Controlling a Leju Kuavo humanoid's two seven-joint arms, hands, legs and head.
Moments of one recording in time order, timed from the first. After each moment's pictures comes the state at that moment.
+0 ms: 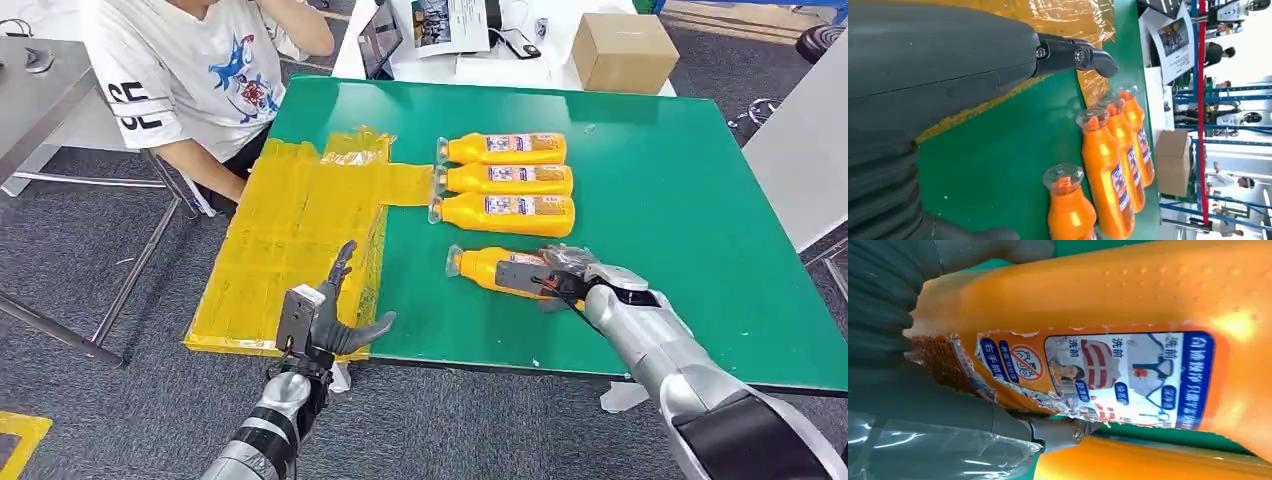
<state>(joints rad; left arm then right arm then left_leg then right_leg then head) -0.33 -0.30 -0.10 -0.77 0.02 0.09 -0.59 -0.79 -0.18 0.66 -0.49 0.80 0.17 -0.07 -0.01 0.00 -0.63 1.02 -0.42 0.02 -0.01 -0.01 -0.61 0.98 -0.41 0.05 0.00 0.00</state>
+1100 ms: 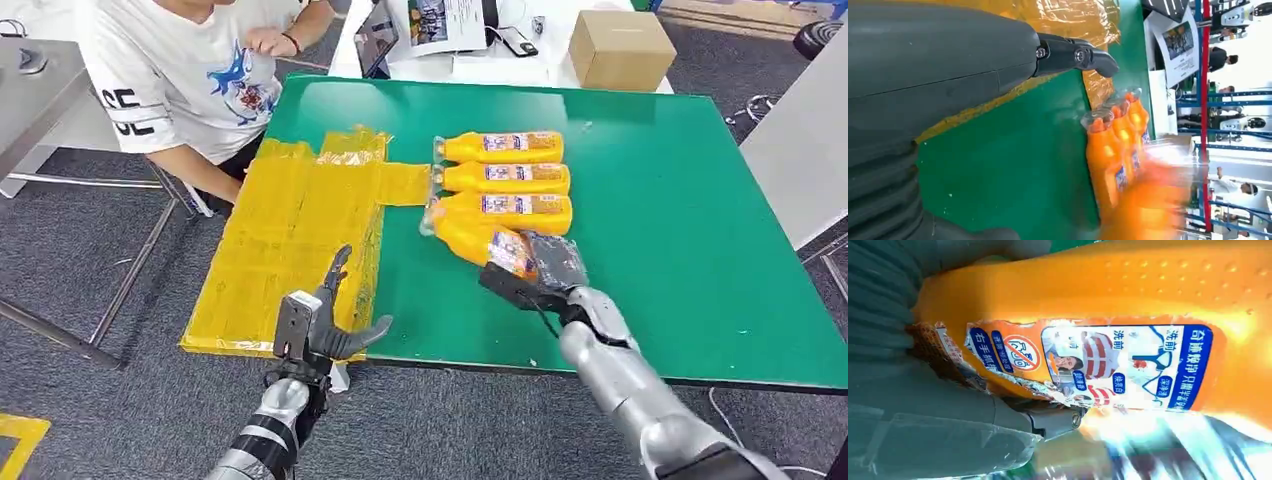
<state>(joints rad) -0.29 -0.30 -0.10 -0.81 0.03 0.11 -0.58 -0.54 -0.09 0.50 -0.80 0.66 -0.46 -0.31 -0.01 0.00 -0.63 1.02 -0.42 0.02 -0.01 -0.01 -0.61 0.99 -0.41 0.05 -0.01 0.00</state>
